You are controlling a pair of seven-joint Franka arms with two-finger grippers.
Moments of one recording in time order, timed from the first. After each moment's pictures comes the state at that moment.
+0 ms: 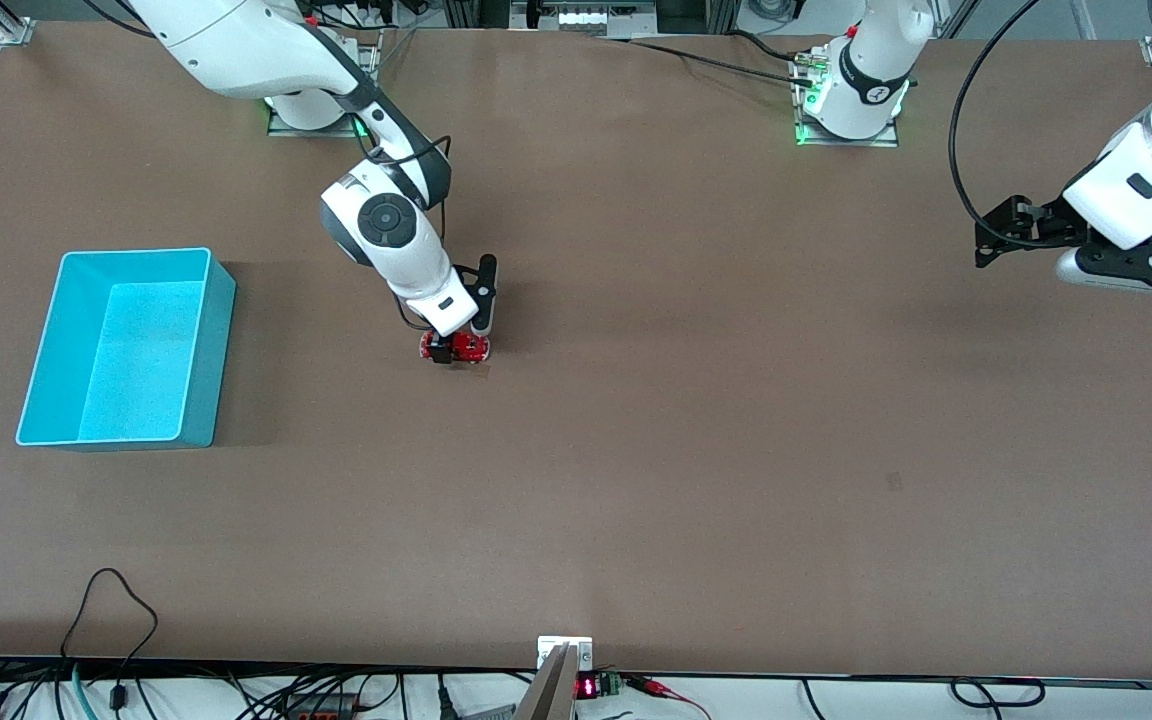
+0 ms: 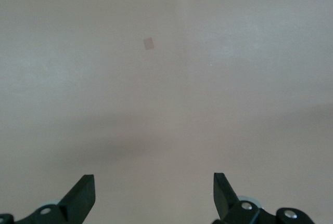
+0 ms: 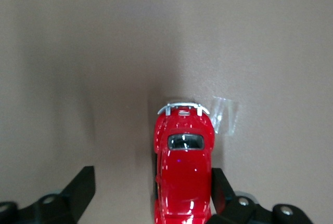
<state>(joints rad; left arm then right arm) 0.00 0.00 -0.07 -1.67 0.01 1.64 0.05 0.20 0.51 0.36 -2.11 -0.35 2.62 -0.71</state>
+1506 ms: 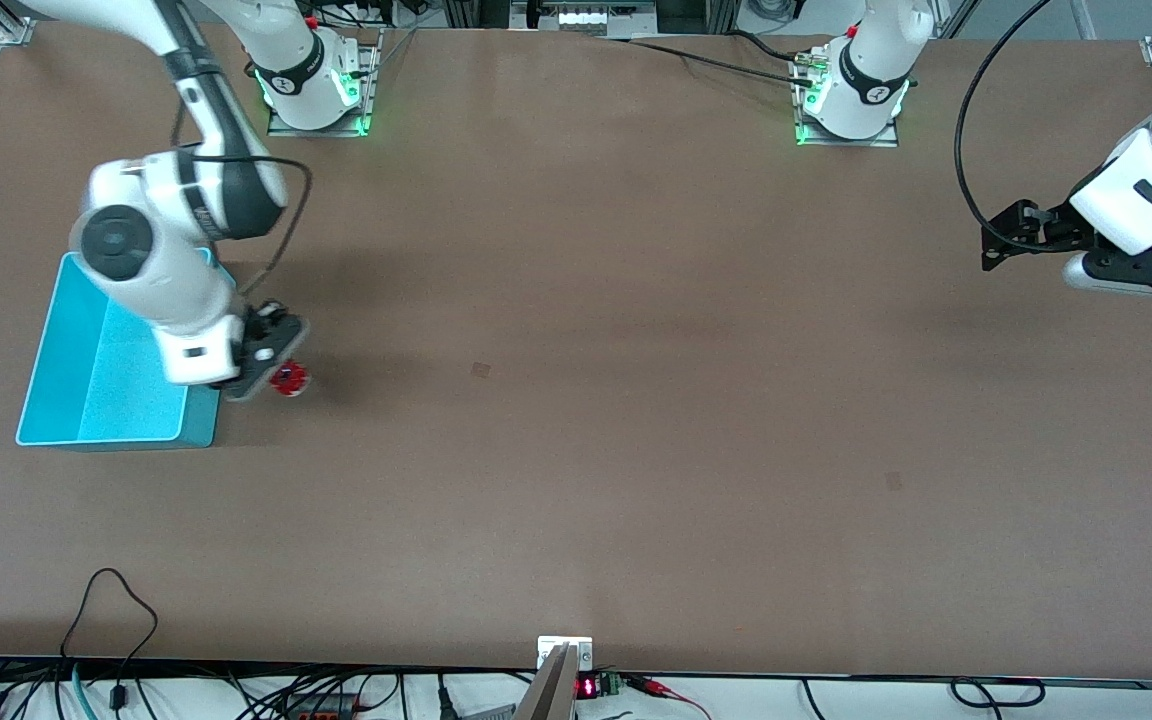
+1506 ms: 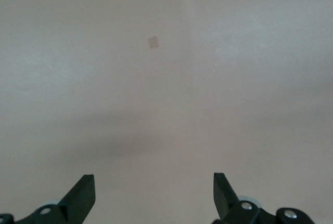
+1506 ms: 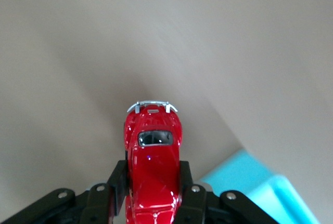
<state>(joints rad) 0.00 0.00 -0.07 -1.66 0.02 1.64 0.05 -0.02 0.25 0.11 -1.98 -0.15 2.23 -0.71</state>
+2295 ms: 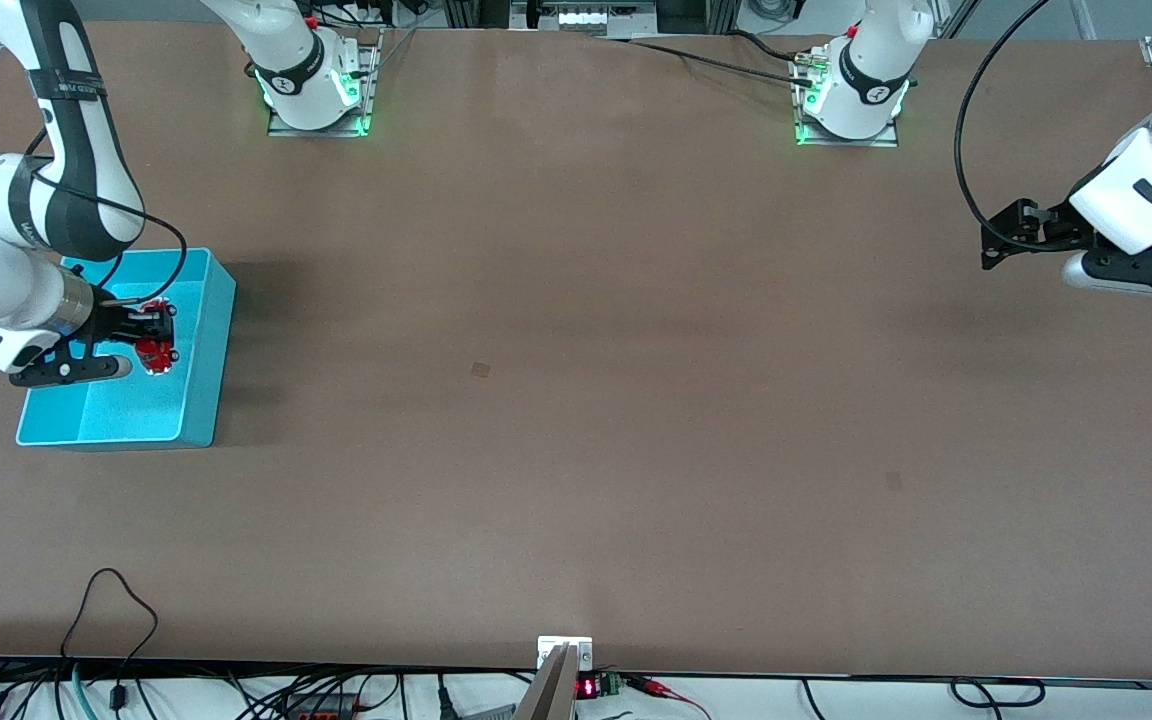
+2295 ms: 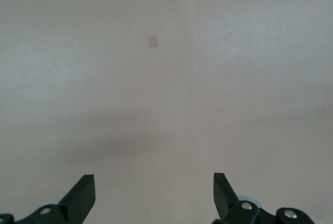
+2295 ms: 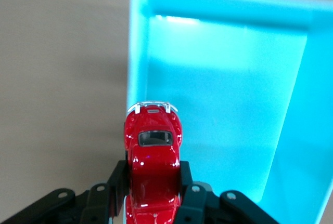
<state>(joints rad) 0.00 0.00 -0.07 -1.66 0.02 1.63 0.05 -0.02 0.24 -0.14 -2.00 -0.07 2.10 -0.20</state>
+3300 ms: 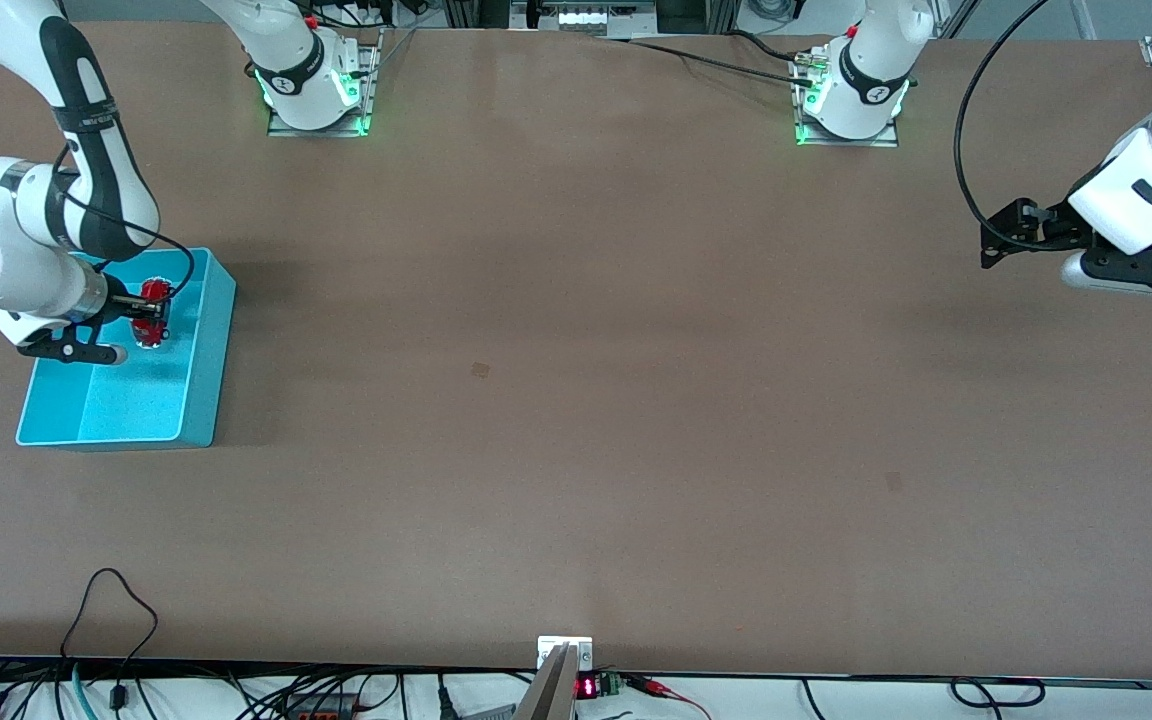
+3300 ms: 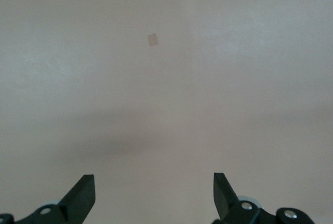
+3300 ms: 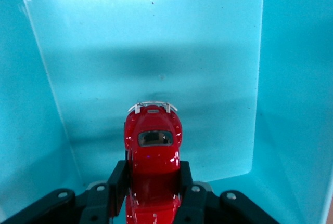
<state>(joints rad) 0.00 0.00 -0.07 -1.66 0.02 1.63 0.05 -0.02 0.29 -0.24 -2.18 -0.21 2.29 -0.04</state>
